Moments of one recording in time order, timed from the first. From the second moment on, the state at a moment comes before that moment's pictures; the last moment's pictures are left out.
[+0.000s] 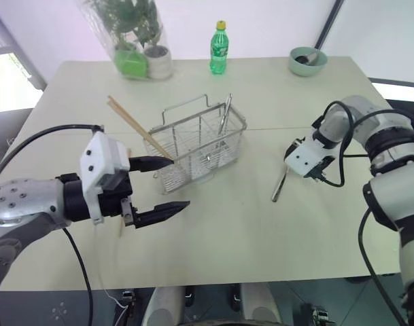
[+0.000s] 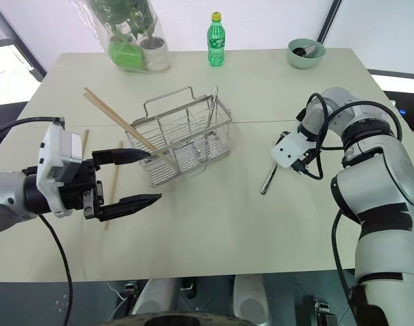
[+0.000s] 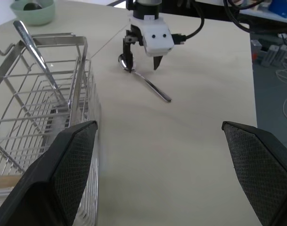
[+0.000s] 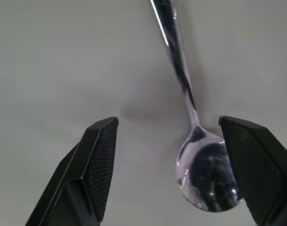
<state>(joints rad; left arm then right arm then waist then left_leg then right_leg) -0.15 0.99 0.37 -0.81 -1.13 0.82 -0.64 -1.34 -0.69 0.64 1.33 -0.64 -0.98 1.32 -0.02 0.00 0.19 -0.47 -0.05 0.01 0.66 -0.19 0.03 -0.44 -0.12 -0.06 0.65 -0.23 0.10</state>
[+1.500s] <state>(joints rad) -0.56 0.96 0.21 -0.48 -0.97 0.75 -0.72 -1.19 -0.74 0.13 0.19 0.89 0.61 1.21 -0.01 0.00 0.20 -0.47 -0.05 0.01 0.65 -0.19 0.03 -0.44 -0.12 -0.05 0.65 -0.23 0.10</state>
